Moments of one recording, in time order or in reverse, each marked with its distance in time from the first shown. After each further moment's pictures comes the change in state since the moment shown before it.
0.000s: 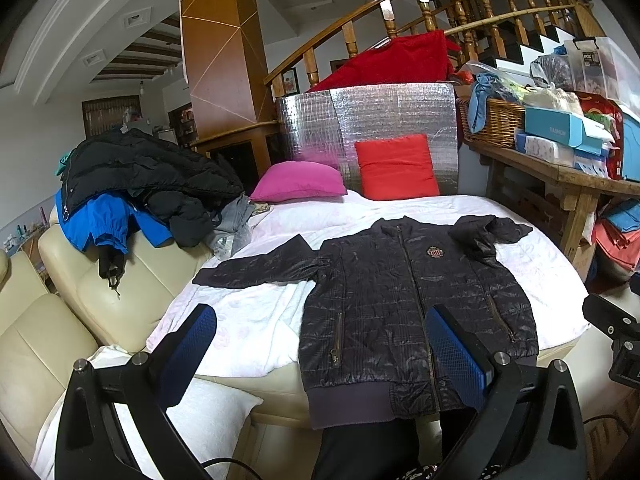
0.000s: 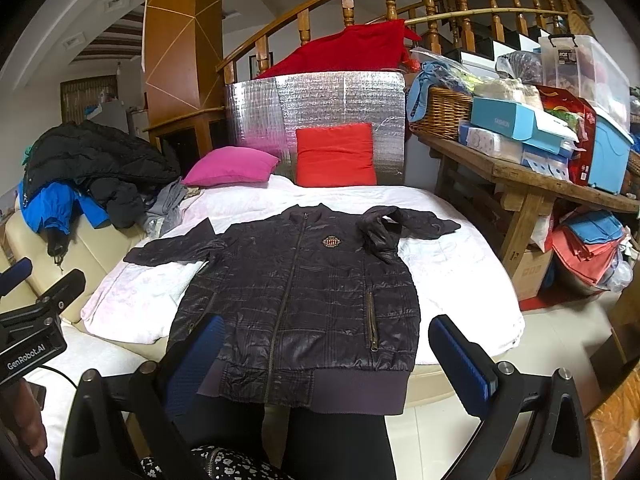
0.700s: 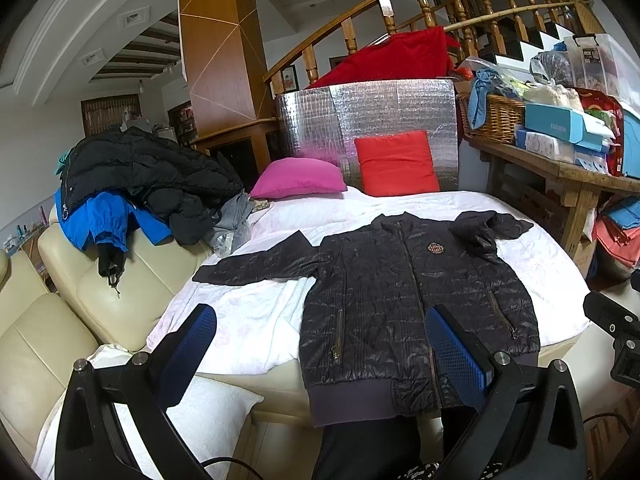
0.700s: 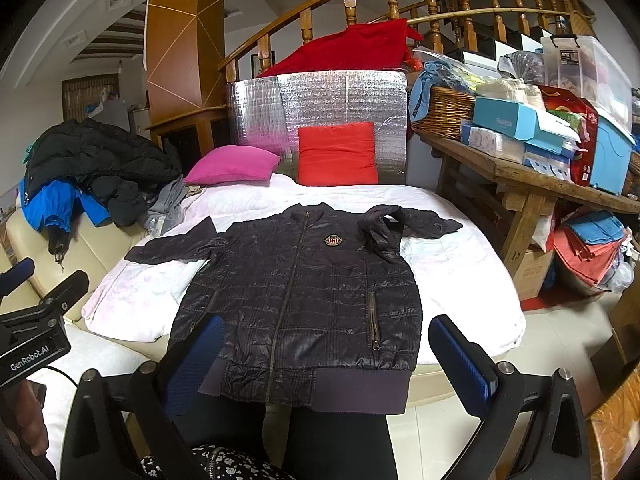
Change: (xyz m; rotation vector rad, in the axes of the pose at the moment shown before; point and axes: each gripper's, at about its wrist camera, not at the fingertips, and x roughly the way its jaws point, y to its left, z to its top) left arm 0.002 0.001 -0.003 0.005 0.011 0.001; right arm 0.001 0.004 -0.003 -0.007 0.002 0.000
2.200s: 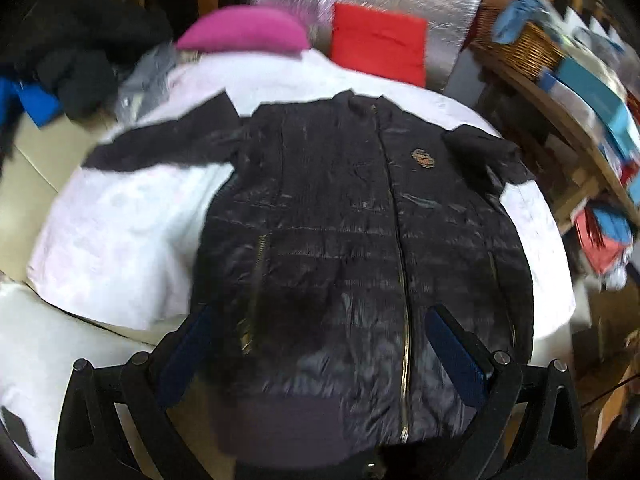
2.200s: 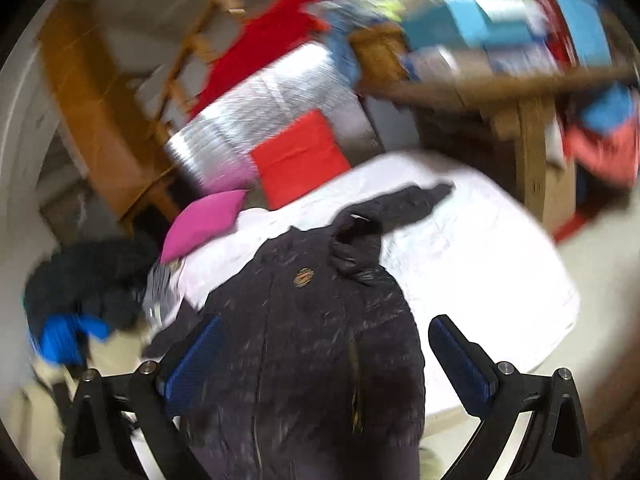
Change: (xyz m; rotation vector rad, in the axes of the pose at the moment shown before) left arm 0.257 -0.037 -0.001 -0.174 0.531 -0.251; right arm 0.186 -0.212 0.061 0.530 0.076 0.173
